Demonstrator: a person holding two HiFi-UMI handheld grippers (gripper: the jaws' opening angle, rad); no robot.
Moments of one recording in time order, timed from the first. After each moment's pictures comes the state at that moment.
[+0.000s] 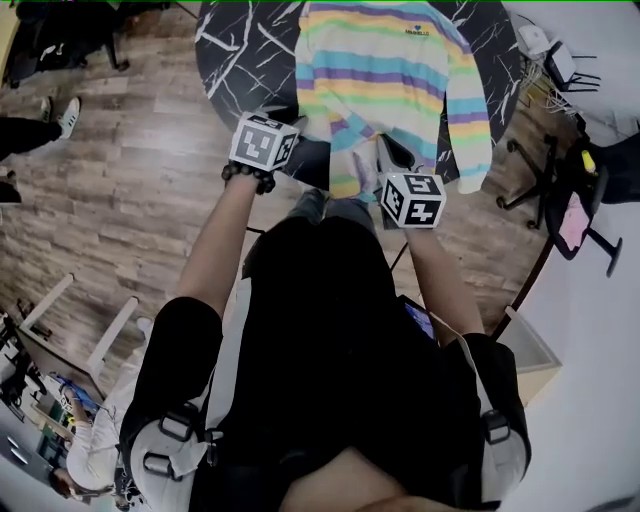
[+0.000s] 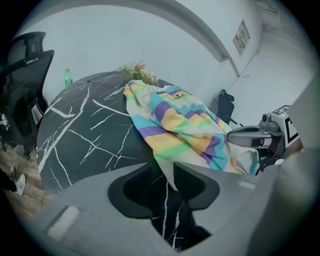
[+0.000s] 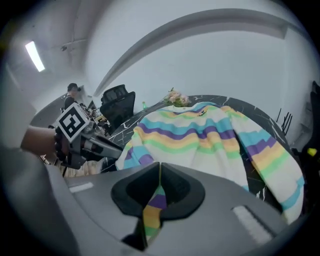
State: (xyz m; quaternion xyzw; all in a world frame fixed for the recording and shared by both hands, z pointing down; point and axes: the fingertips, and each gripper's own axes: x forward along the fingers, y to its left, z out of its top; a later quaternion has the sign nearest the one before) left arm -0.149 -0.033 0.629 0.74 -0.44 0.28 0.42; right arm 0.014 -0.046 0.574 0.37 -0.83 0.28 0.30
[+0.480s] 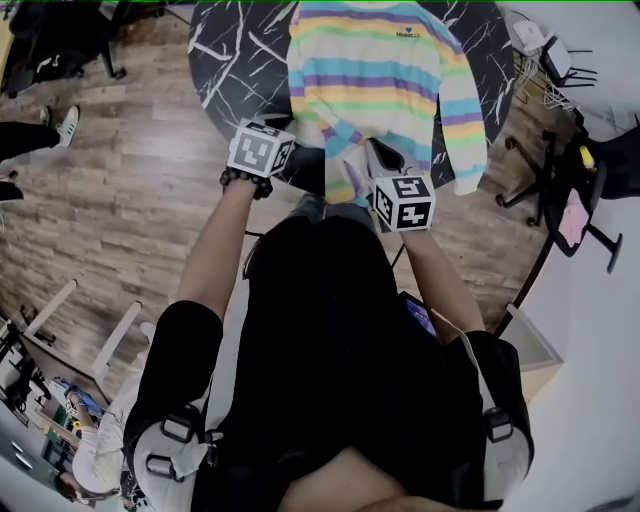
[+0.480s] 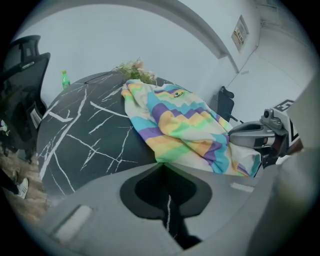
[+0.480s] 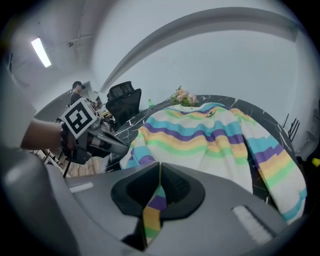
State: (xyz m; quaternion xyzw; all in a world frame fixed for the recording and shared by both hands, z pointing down) left arm -0.150 -0.040 0.629 0.74 -0.44 0.30 0.41; right arm 0.003 -0.045 0.574 0.34 -0.85 0.27 0.32
